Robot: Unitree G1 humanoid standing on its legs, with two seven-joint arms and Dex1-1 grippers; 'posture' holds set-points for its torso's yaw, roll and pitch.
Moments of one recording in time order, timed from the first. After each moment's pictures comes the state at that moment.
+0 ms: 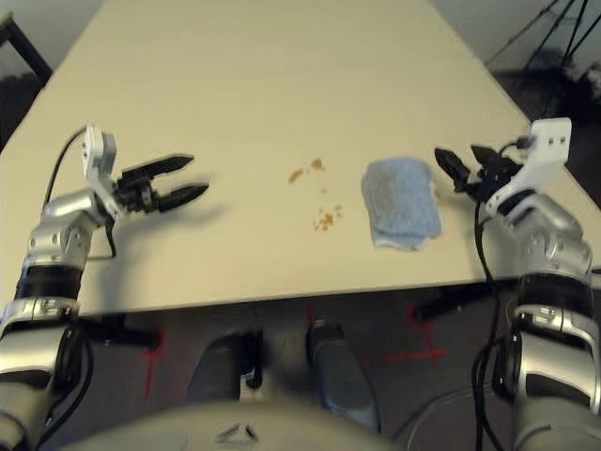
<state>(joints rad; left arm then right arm) -0.53 0.56 0.13 0.48 -0.43 0.12 -1.25 -0.38 -0.64 -0.34 0.37 0.49 0.48 0.73</state>
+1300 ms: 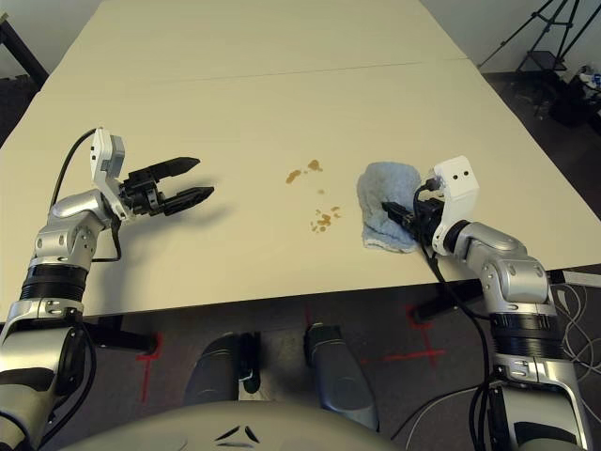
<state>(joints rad) -0.53 0.55 0.11 0.48 -0.42 0.12 -1.24 -0.25 -0.55 -0.16 0.09 0.37 0.61 0.64</state>
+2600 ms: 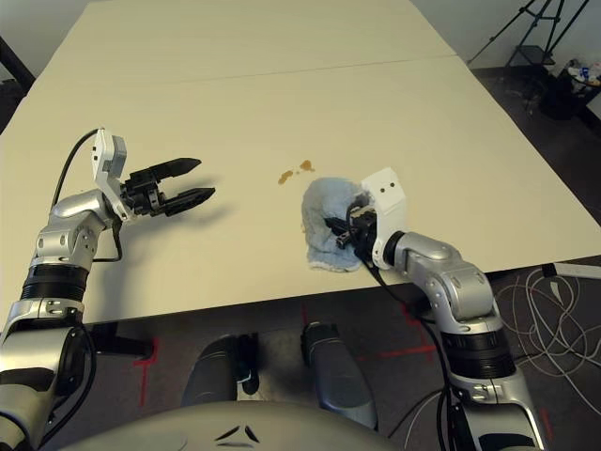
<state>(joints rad) -0.53 0.55 0.10 0.48 -0.42 0.12 -1.24 -0.19 -0.36 0.06 -0.29 0.40 0.88 0.56</state>
